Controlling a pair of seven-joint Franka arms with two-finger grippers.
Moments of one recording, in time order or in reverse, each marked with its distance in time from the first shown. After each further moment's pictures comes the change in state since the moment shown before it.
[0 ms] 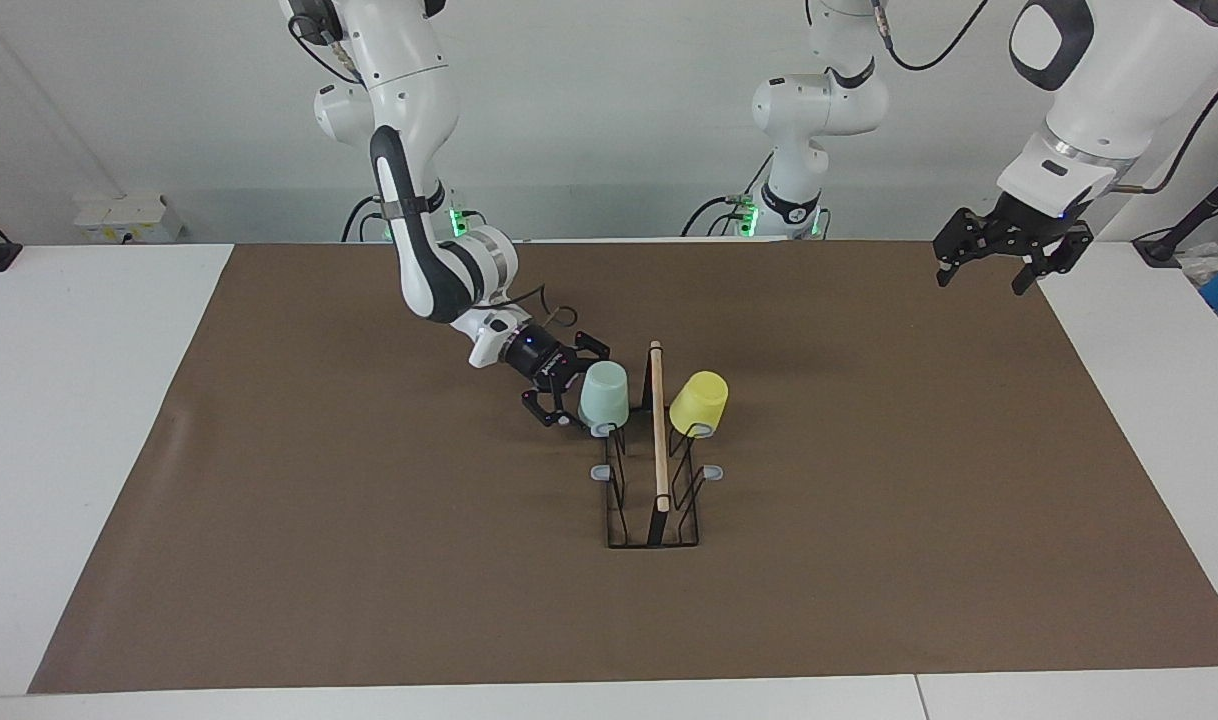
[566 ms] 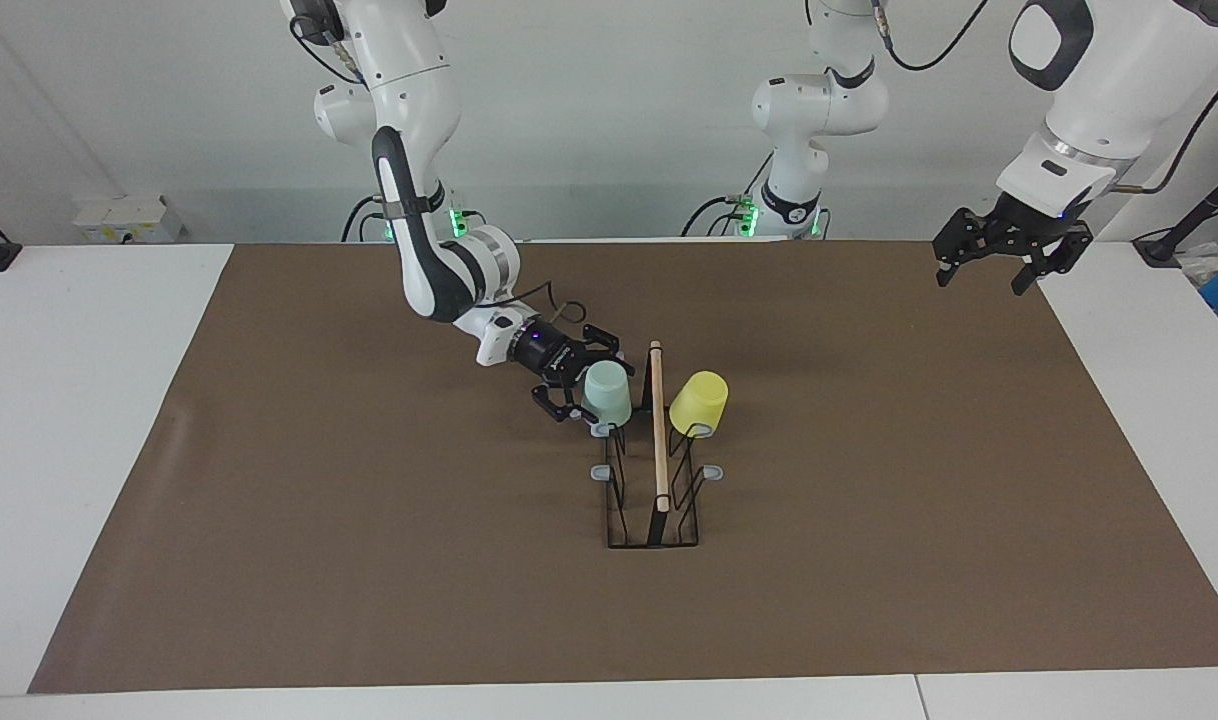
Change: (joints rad) left arm 0.000 0.000 -0.001 0.000 0.000 0.000 0.000; right arm 0.015 0.010 0.001 -0.005 0.028 -0.105 0.003
